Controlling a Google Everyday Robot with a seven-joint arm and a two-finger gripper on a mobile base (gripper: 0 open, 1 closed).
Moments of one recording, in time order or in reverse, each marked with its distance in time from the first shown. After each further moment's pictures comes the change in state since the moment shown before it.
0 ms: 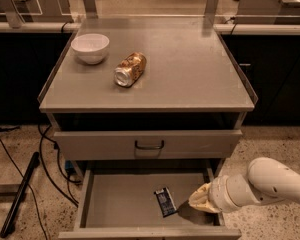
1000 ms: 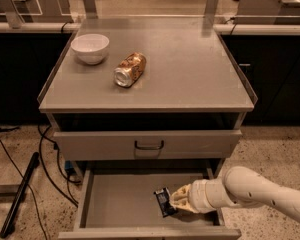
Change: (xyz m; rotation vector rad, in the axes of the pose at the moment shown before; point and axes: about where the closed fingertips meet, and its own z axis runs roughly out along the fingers) arm -0.018 -0.013 0.074 0.028 -0.111 -0.174
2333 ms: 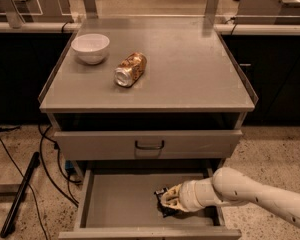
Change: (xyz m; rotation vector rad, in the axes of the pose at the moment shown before) arm 0.003 -0.009 0.051 -0.017 -0.053 -0.128
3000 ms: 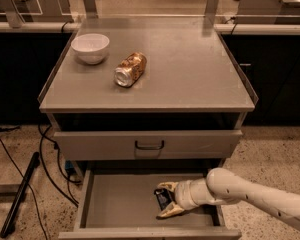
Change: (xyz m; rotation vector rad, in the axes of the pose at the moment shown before) arm 0.020 -0.008 0.033 -0.006 -0.030 -0.006
